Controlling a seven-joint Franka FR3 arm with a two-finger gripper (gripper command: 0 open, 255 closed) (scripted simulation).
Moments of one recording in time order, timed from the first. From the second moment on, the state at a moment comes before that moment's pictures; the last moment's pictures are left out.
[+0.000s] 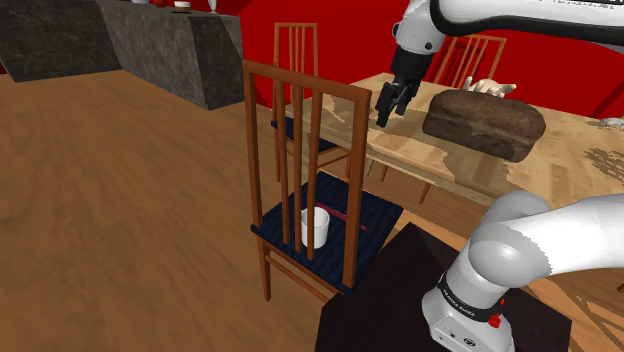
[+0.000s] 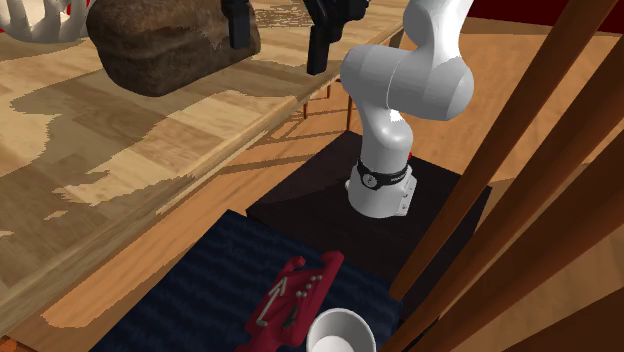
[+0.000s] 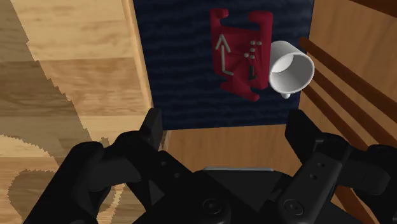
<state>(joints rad) 0.01 -0.82 0.00 -2.34 -0.05 1.64 -0.06</state>
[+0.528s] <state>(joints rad) -0.01 -0.83 0.00 -2.53 0.01 1.77 0.04</state>
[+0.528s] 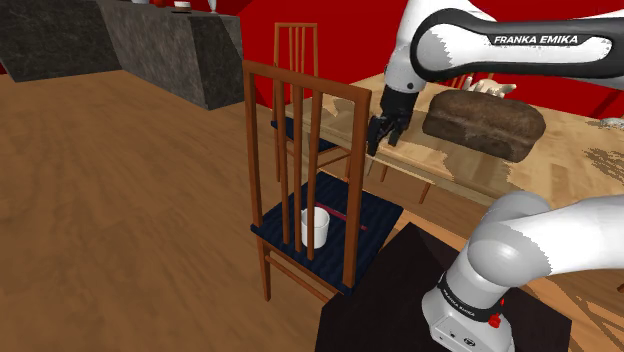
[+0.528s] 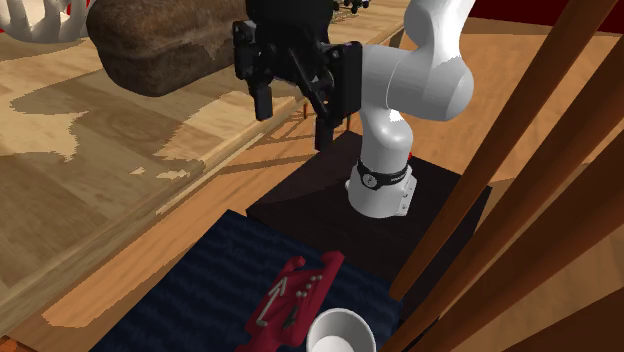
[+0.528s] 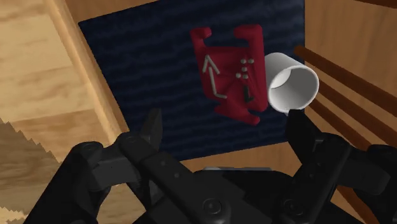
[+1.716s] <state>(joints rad) 0.04 -0.60 0.06 -2.92 0.30 2.27 0.27</state>
